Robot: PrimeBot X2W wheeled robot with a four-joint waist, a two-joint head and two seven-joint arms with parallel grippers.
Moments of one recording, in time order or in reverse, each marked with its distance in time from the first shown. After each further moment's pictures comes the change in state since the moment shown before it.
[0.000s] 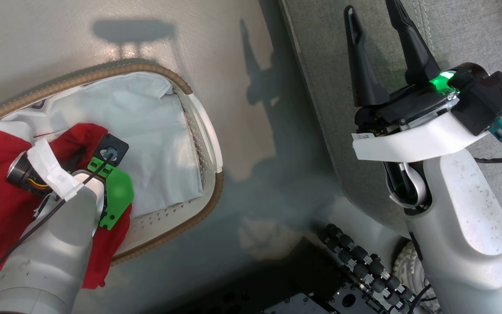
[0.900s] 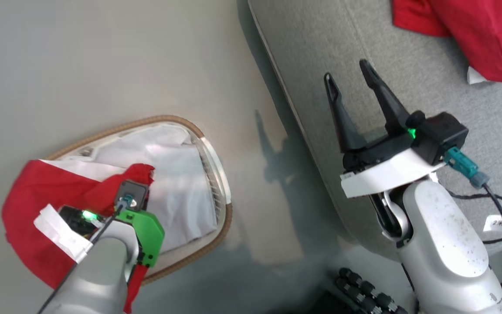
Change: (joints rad) left arm 0.168 -0.099 0.067 -0.007 -0.188 -0.037 -0.255; right arm 0.104 0.001 0.023 0.138 -0.076 0.000 0.000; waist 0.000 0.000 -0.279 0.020
